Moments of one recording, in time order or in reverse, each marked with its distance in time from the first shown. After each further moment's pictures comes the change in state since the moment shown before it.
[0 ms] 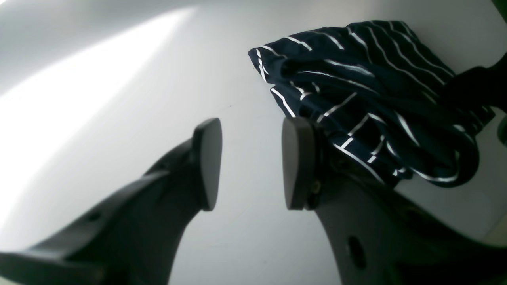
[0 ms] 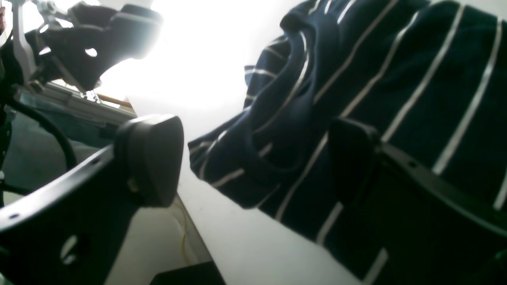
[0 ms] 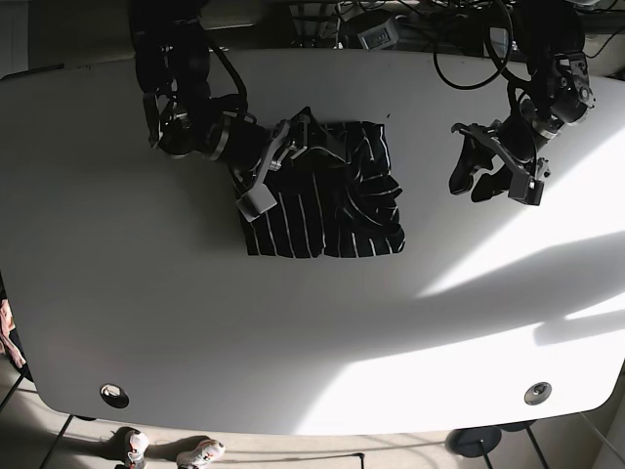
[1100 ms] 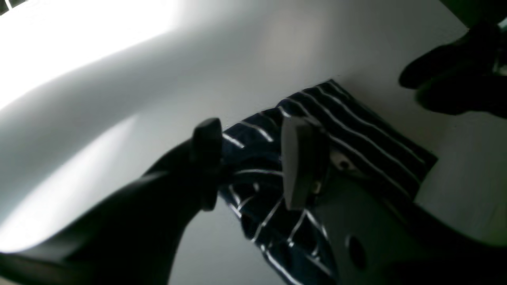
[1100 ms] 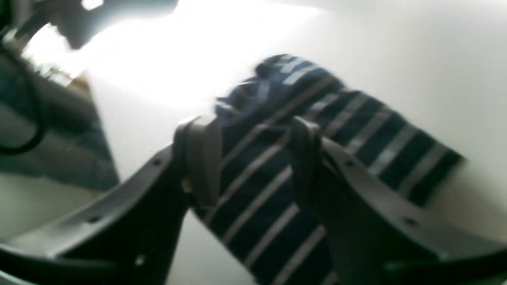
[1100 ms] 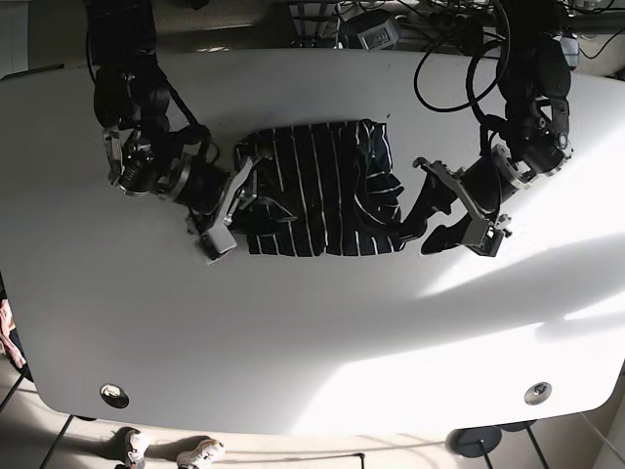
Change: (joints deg) left arm -14.2 0.9 13.8 1.2 0.4 1.3 0.7; right arm 9.1 10.7 1.7 -0.5 -0.1 -0.1 5.4
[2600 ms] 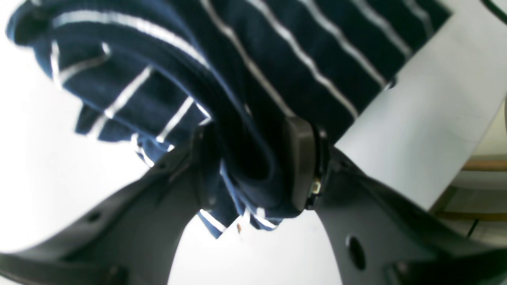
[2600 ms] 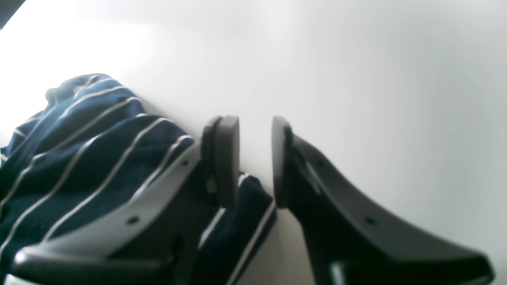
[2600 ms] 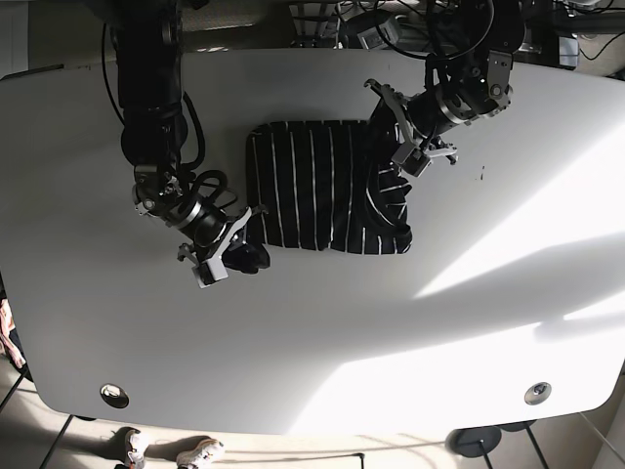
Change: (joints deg) left arm 15.3 4.1 8.8 -2.0 19.3 -4.3 -5.3; right arm 10.8 -8.4 4.2 -34.1 -30.9 8.3 31.4
